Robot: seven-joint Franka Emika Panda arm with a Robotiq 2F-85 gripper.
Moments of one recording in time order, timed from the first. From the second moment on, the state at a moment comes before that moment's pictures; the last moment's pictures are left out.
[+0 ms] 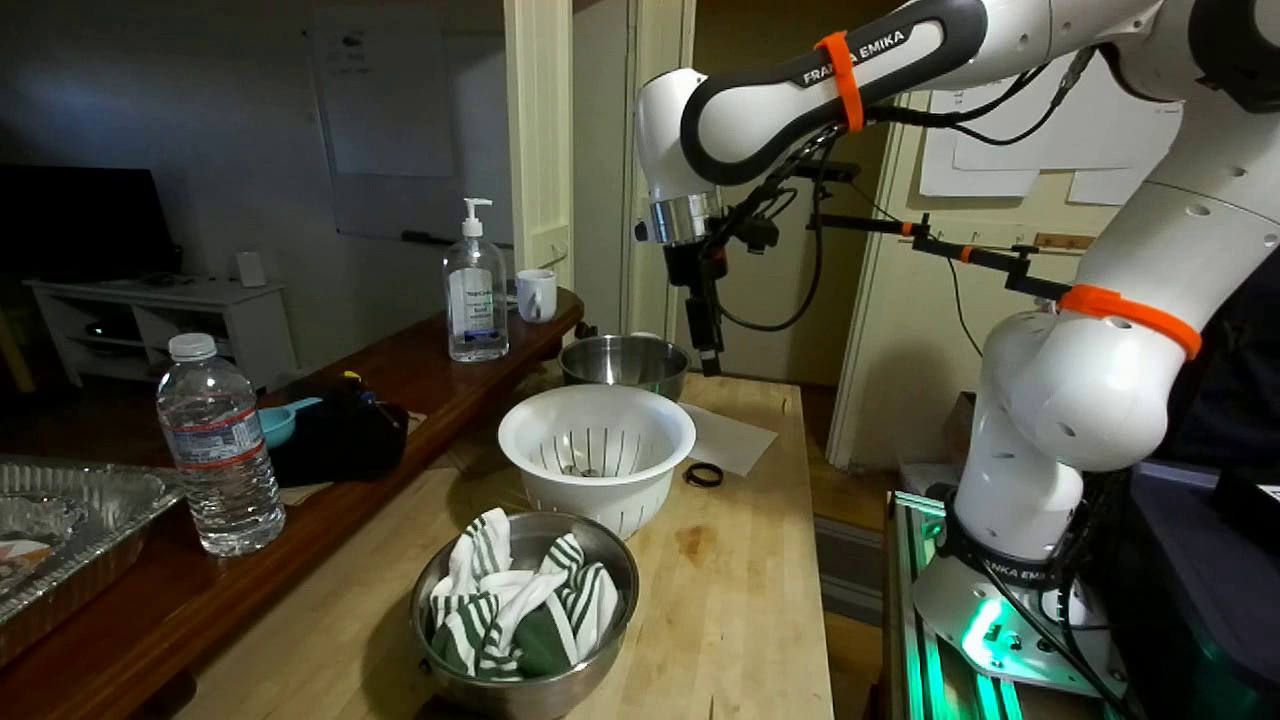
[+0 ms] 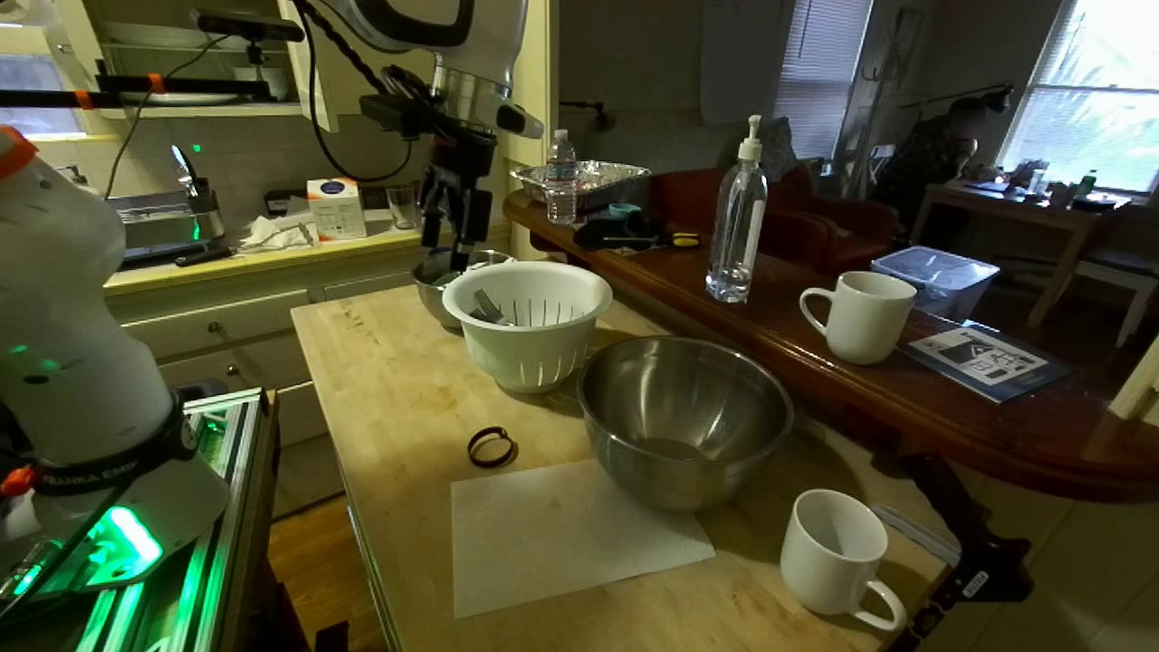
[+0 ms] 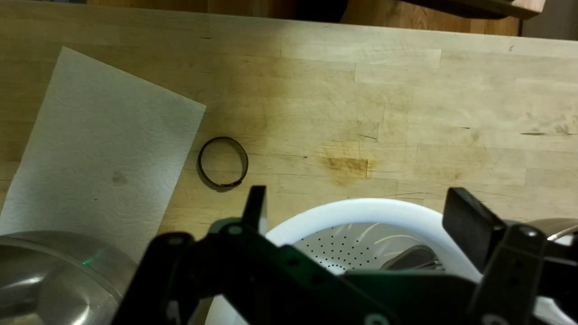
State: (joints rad) arm 0.05 -0.36 -0.01 -2.36 -0.03 1.75 -0.18
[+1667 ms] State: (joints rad) arm 0.06 0.01 0.12 -2.25 0.02 2.12 0.53
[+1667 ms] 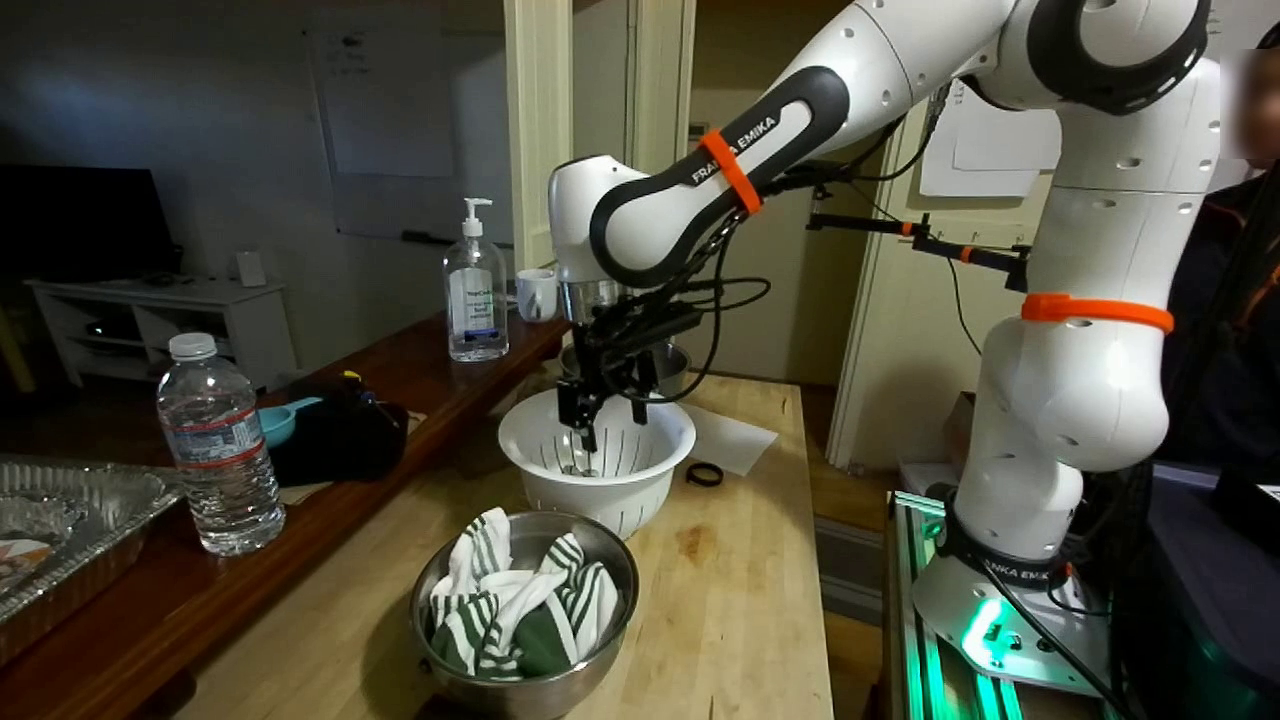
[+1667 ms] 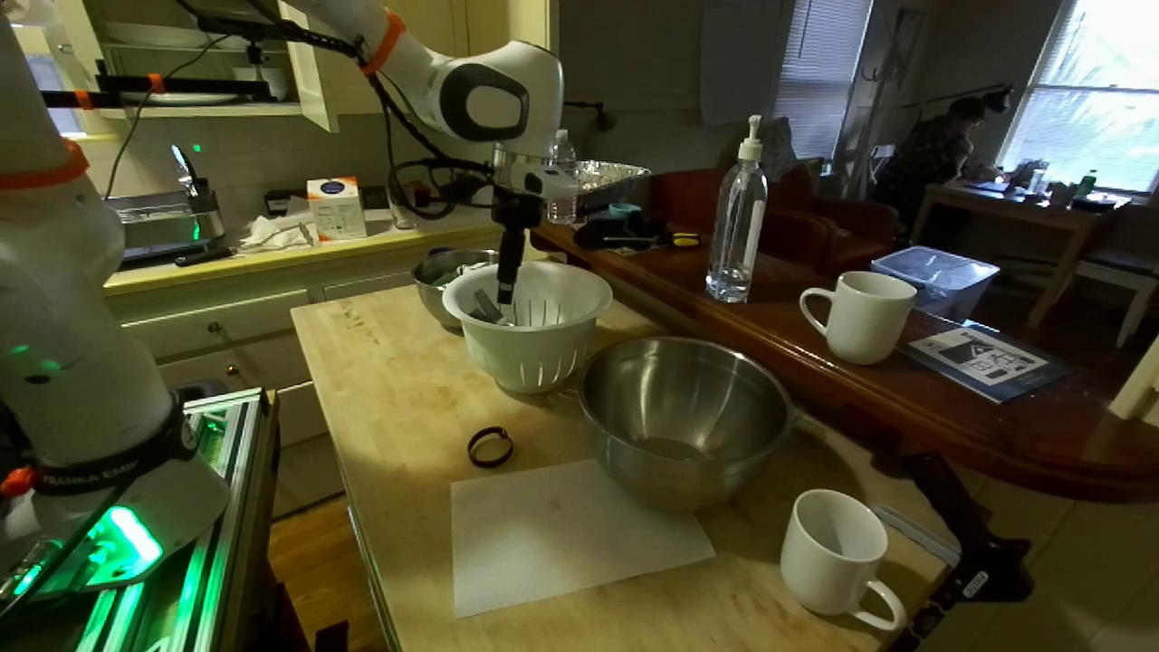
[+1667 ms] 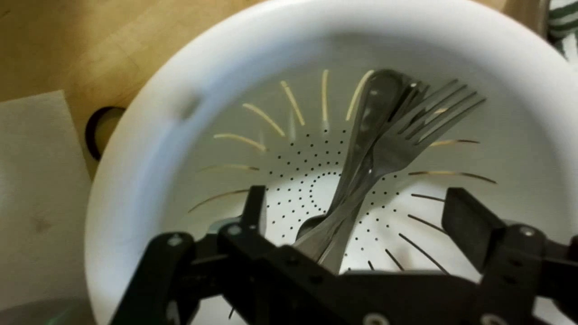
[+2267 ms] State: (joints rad) arm 0.08 0.11 0.12 -2.34 0.23 2.38 0.70
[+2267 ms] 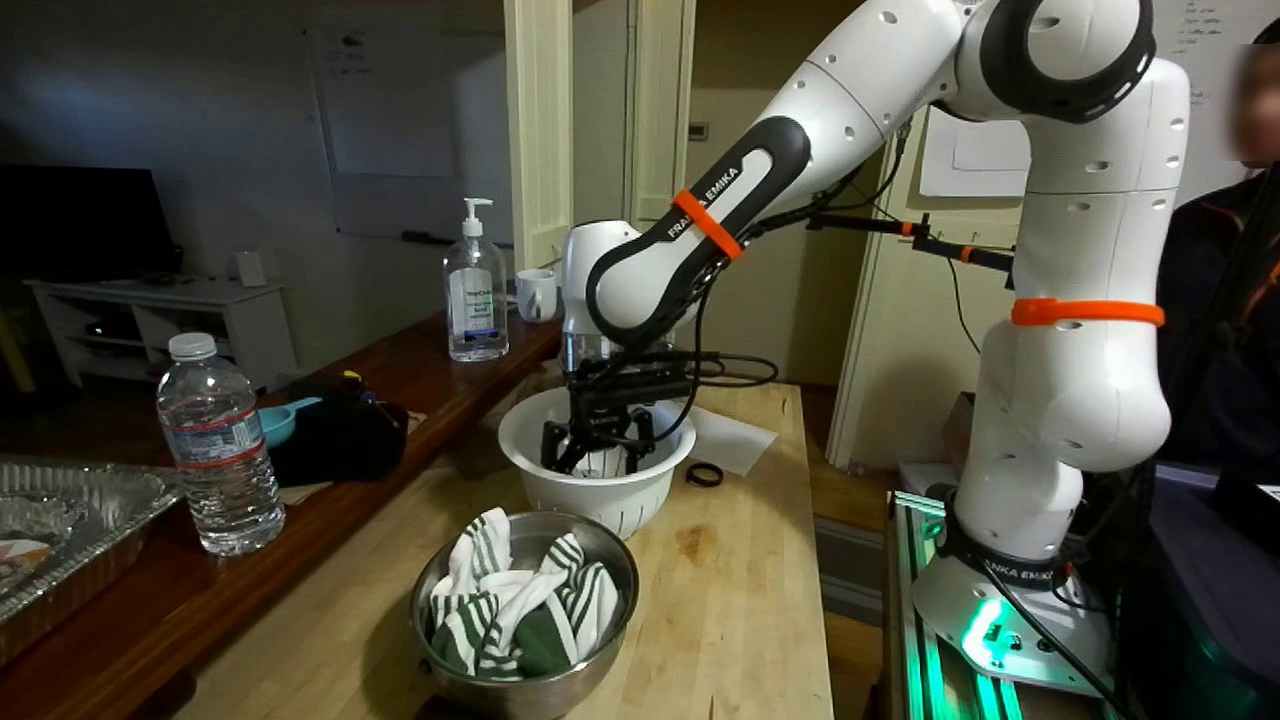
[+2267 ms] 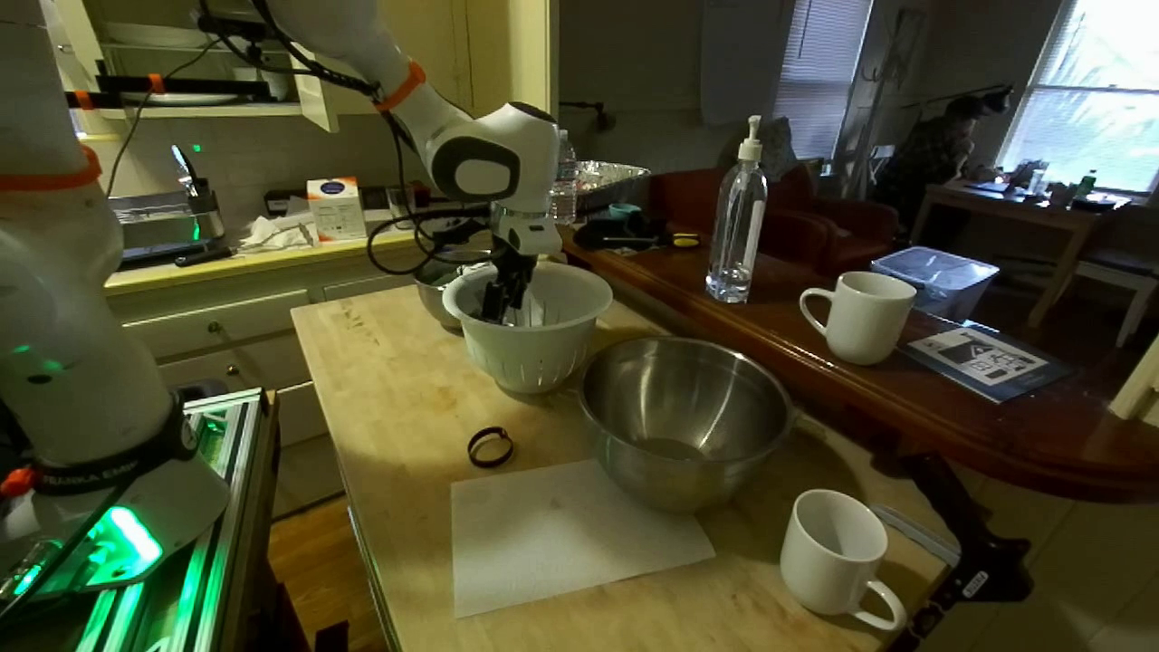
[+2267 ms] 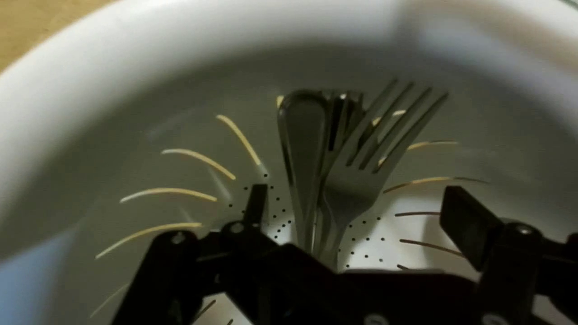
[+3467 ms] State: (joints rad) arm 0.08 0.05 0.08 -2.38 0.33 2.42 0.75
